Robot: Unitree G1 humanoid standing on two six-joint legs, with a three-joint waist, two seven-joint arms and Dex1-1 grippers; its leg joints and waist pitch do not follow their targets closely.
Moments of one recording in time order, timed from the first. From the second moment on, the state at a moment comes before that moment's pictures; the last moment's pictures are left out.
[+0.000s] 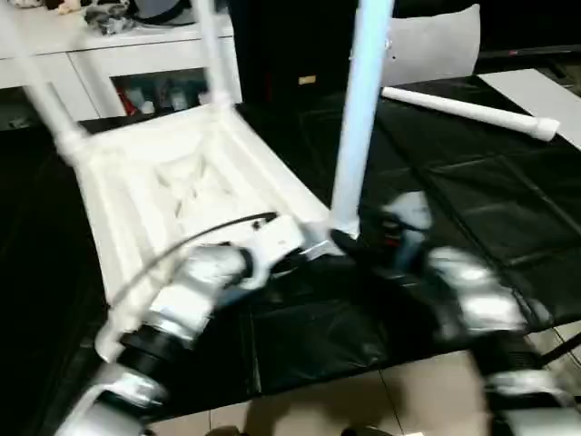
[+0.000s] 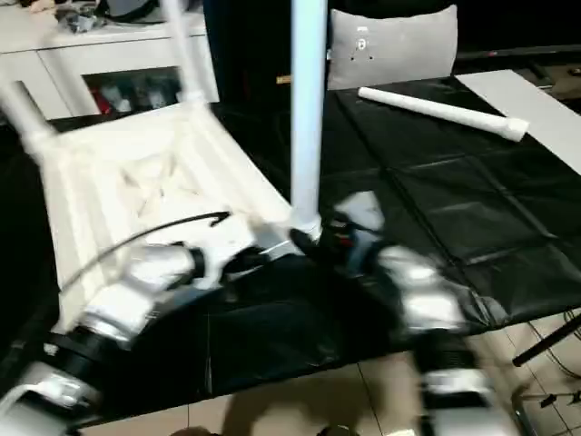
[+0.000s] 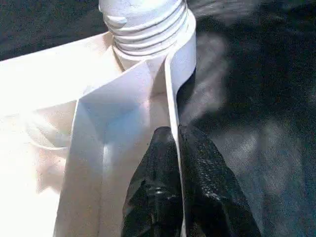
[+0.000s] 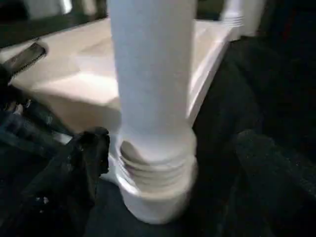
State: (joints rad) left arm -0.49 0.32 -0.33 0.38 0.12 0.12 -0.89; right arm -0.48 -0.36 0.01 0.58 0.18 -0.01 0.99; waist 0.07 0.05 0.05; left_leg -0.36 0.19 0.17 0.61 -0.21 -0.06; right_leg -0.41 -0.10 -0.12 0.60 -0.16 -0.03
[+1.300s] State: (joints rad) left arm -0.46 0.44 -0.35 0.37 0.00 0.05 -1.26; right arm -0.46 -0.40 0.19 0.51 0.17 0.02 1.32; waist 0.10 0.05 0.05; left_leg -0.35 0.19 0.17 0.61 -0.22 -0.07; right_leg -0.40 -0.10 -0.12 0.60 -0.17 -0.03
